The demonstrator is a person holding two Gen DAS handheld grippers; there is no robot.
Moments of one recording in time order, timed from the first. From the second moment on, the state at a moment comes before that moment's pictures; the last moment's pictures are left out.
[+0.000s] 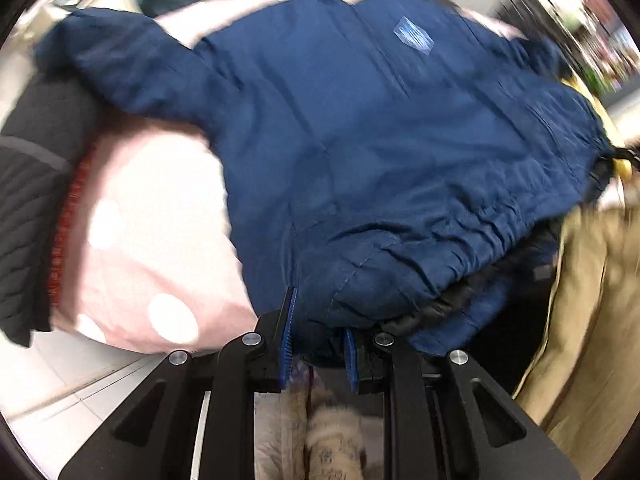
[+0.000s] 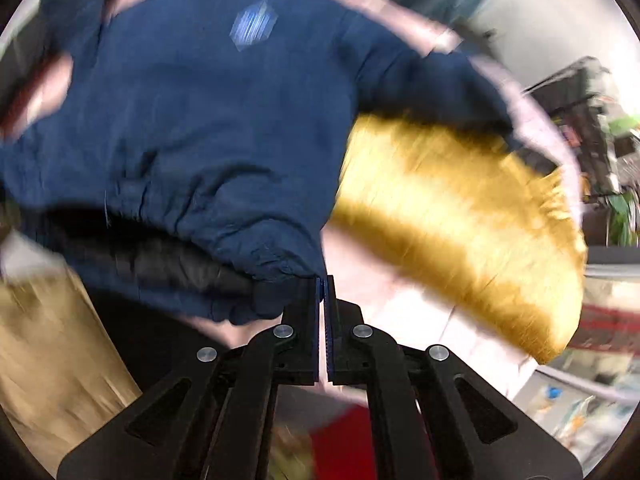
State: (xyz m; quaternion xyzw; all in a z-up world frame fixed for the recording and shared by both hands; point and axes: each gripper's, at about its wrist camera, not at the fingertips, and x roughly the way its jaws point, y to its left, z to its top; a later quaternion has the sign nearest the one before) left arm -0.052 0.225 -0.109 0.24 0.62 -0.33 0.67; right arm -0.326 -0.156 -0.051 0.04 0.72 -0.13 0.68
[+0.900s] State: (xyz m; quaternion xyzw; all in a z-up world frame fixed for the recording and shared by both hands) left arm -0.011 0.201 -0.118 0.13 0.59 -0.37 0.70; right arm -0.224 -0.118 -0.106 0.03 0.68 -0.08 0.73
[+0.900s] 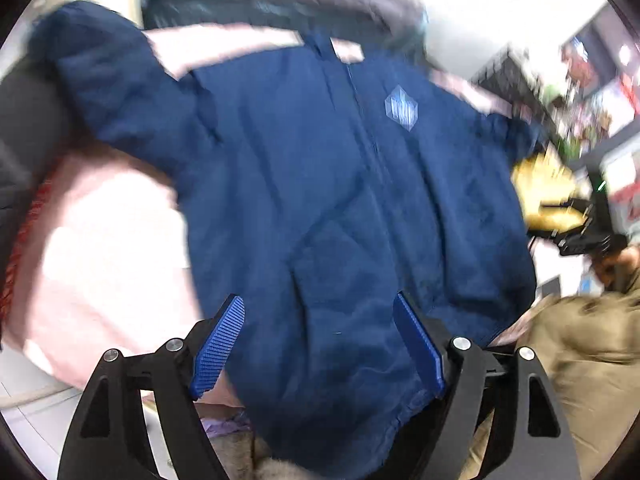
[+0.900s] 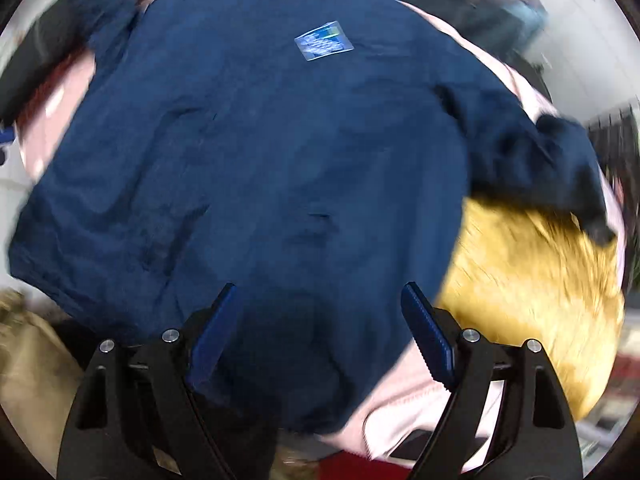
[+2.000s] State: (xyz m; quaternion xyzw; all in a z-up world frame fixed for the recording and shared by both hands) left arm 0.016 0.084 -0.113 0.12 0.55 -0.34 0.76; right arm -0.213 -0.318 -0.061 0.21 0.57 -0.31 0.73
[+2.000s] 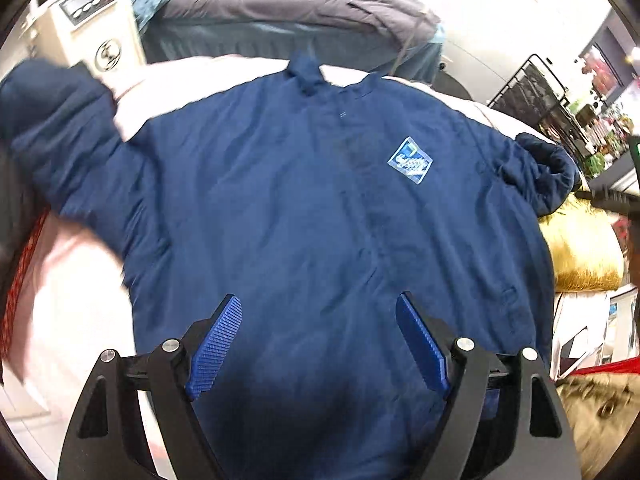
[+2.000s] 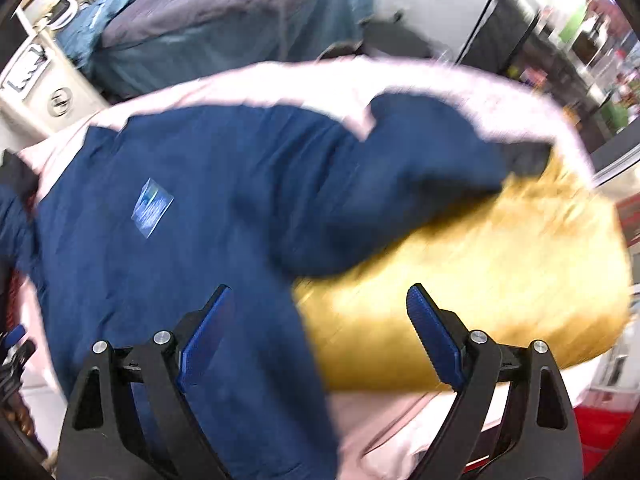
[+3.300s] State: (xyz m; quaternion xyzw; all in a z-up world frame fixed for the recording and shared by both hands) left arm 0.010 0.005 -0.140 0.18 0.55 -0.36 0.73; right arm -0.332 -0.460 0.035 0.33 0.37 -0.49 0.72
